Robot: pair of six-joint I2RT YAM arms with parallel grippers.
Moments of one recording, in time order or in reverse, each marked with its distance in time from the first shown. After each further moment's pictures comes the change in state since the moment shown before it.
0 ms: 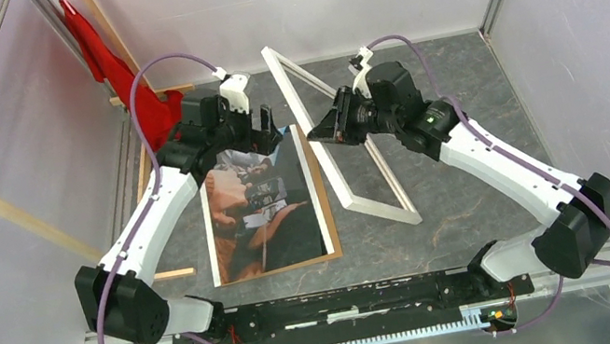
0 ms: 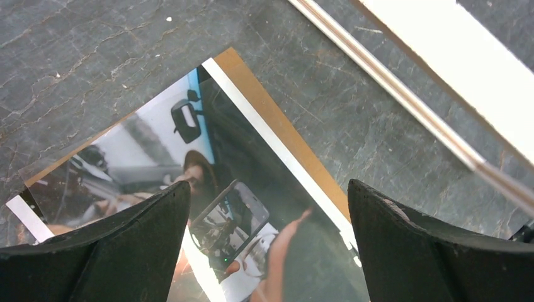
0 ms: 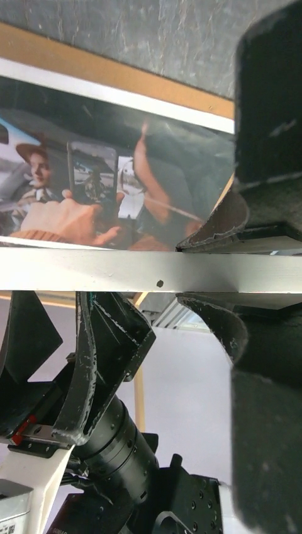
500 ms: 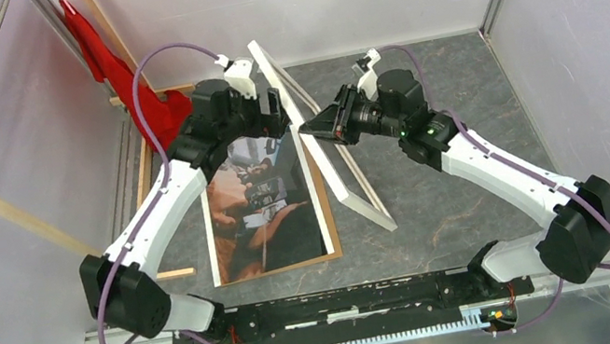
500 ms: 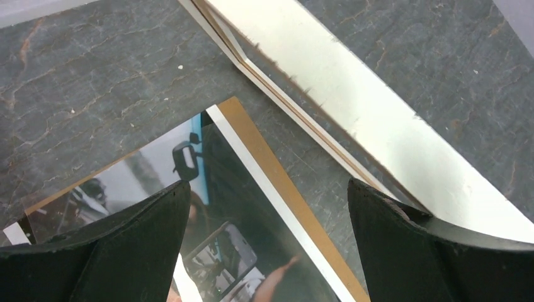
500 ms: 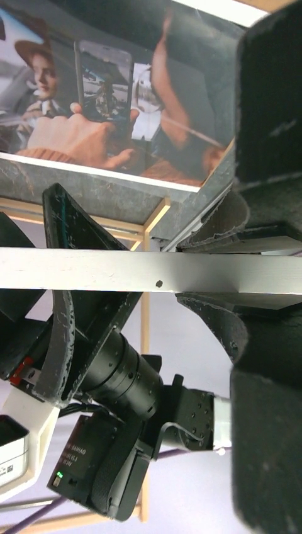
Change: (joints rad) left arm -0.066 0.028 0.029 0.135 -0.125 -0.124; right arm -0.016 -0.037 -0.187 0.372 -0.122 0.272
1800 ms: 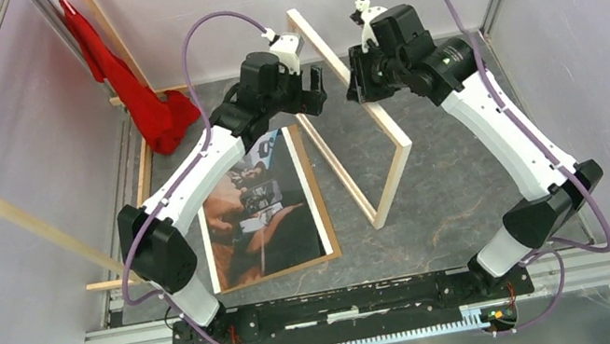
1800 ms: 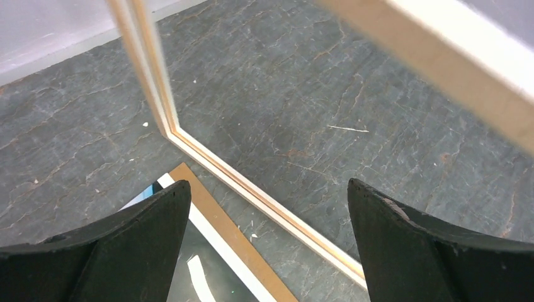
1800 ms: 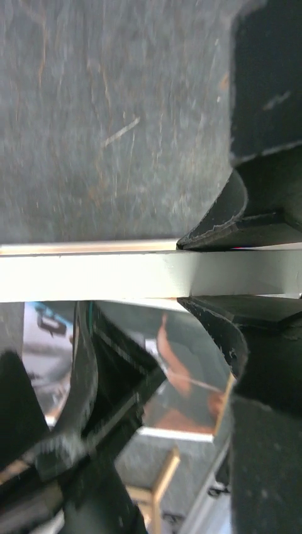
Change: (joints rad) left arm -0.166 0.304 0.314 0.007 -0.138 -0.005; right arm -0.095 0.241 0.750 -0.952 0.352 -0.821
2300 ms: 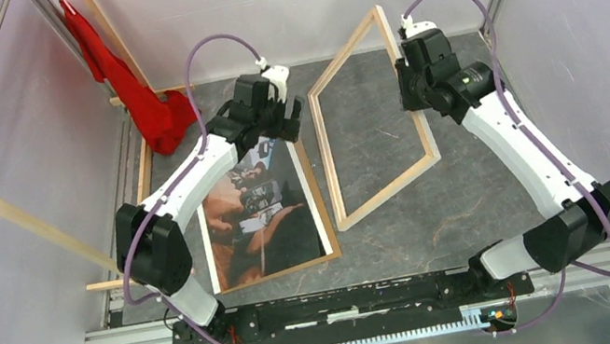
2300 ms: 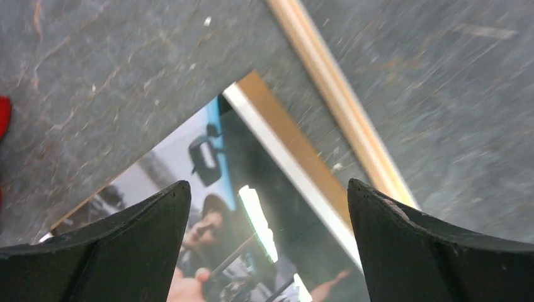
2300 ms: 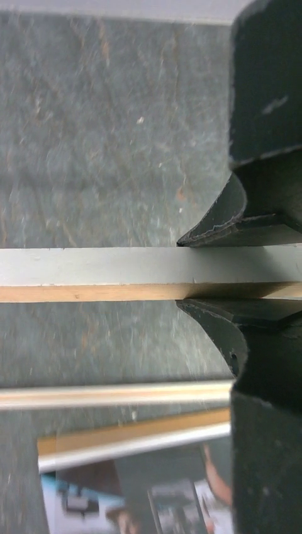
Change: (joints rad) left arm 0.066 -0.019 -0.127 -0.094 -0.076 0.119; right arm -0.145 -0.158 -0.316 0.090 0.290 -0.071
